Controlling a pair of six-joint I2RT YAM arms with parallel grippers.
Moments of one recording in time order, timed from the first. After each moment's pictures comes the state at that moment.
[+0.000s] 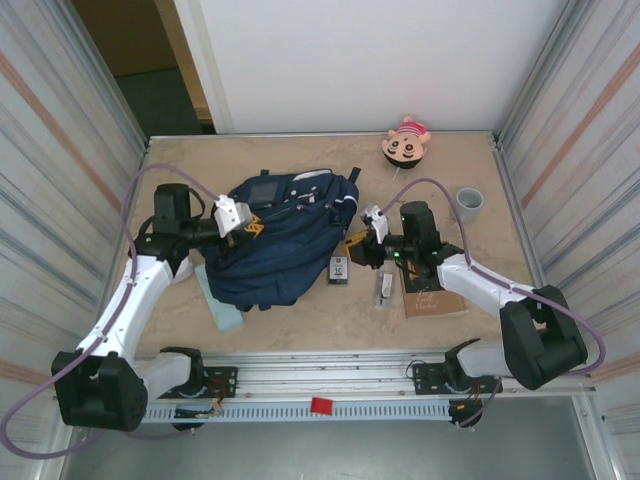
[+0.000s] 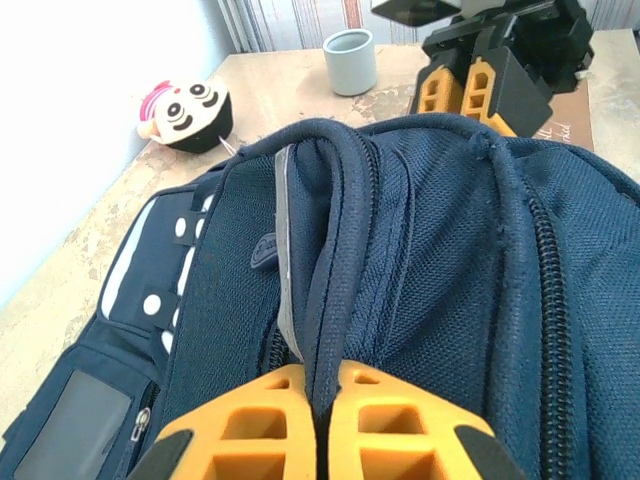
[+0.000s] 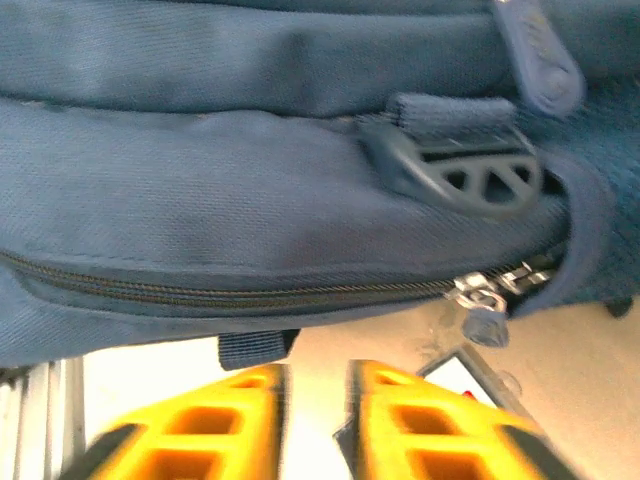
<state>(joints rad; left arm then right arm) -0.11 1.11 0.89 -0.42 0.91 0.80 0.43 1.32 0.66 0.10 -0.70 0.02</state>
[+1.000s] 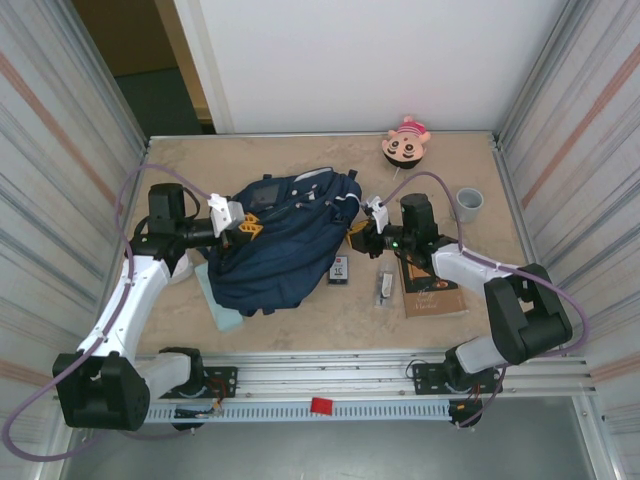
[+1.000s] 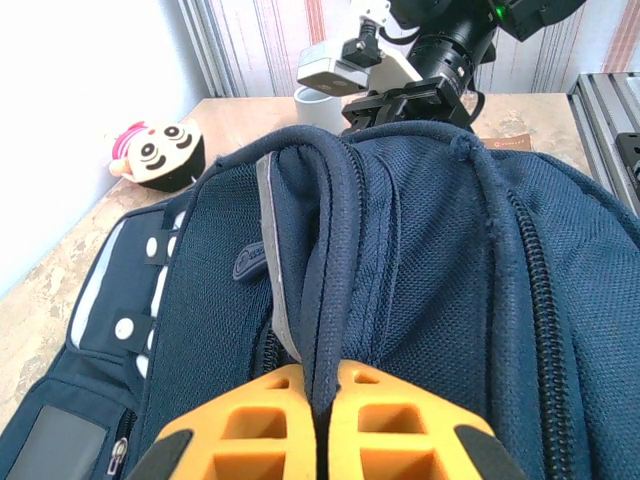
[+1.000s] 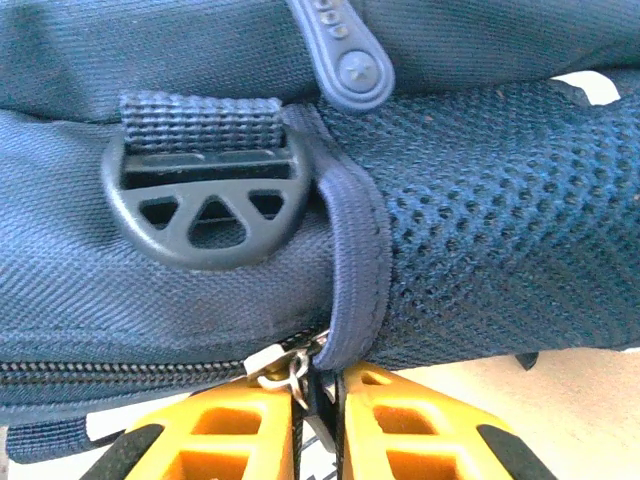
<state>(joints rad) -0.07 1.11 0.89 -0.42 1.06 0.77 0.38 1.46 0.71 0.23 -0.73 -0.01</state>
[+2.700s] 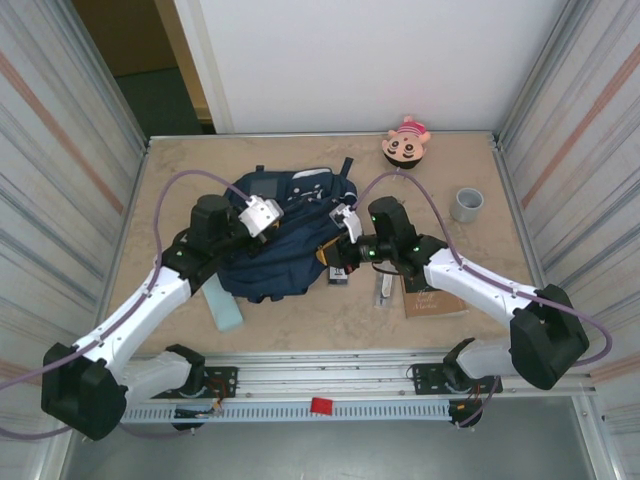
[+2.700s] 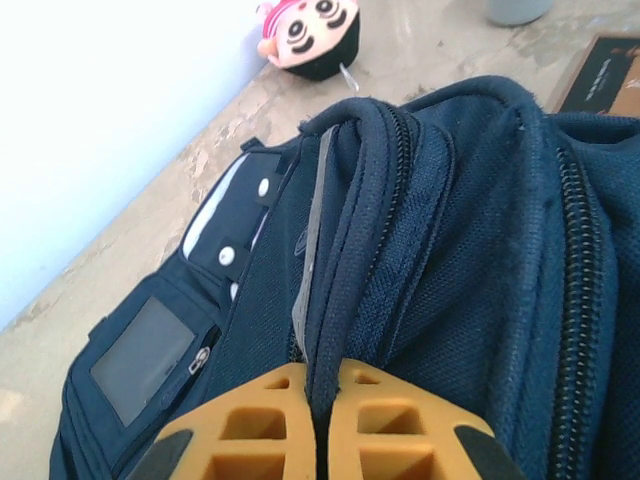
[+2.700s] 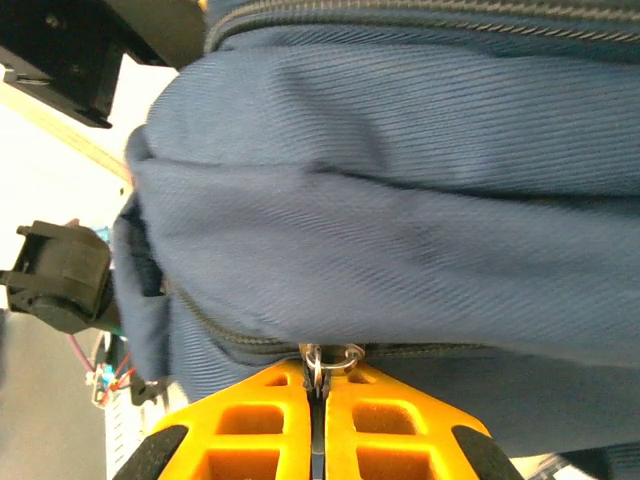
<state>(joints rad) -0.45 1.09 0.80 -0.18 0.21 0.50 0.68 1.32 0.85 -0.10 -0.62 0.27</state>
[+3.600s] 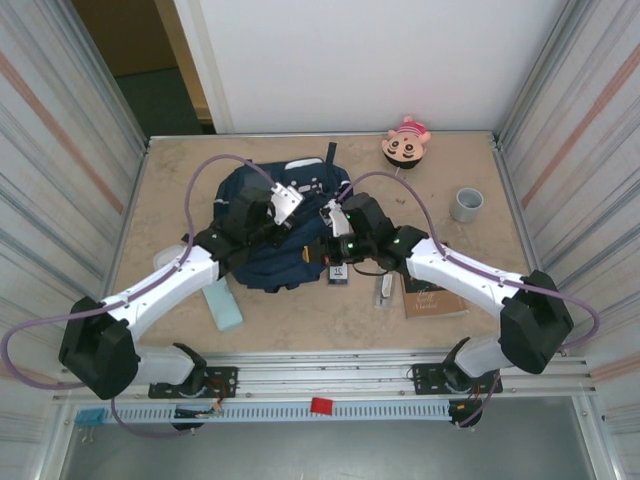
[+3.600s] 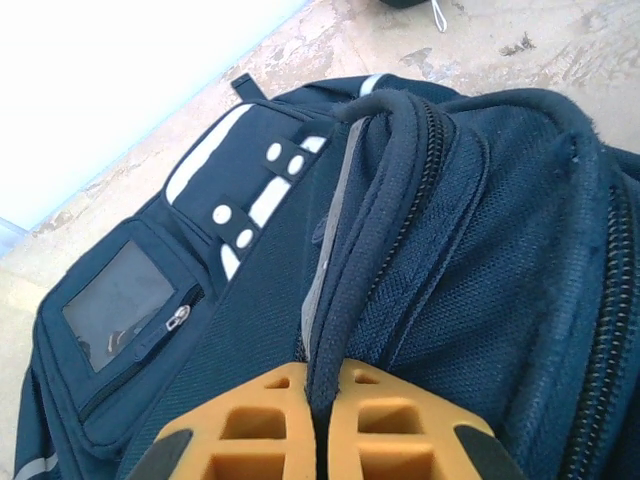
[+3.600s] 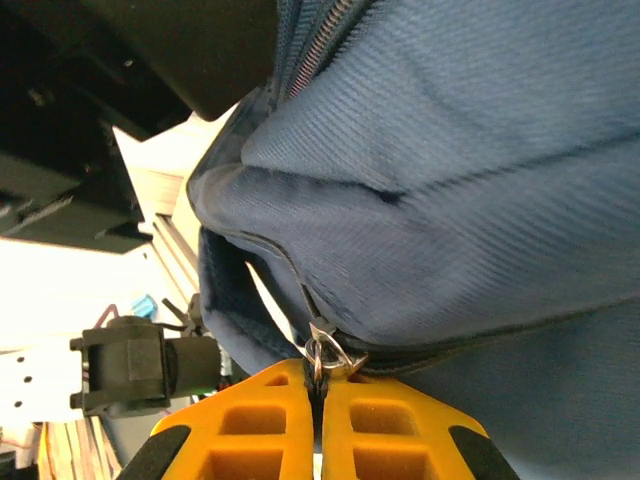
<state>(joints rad) -0.63 1.30 0.95 -0.21 -0.13 0.27 0.80 1.43 1.03 -0.25 -0.46 0.73</state>
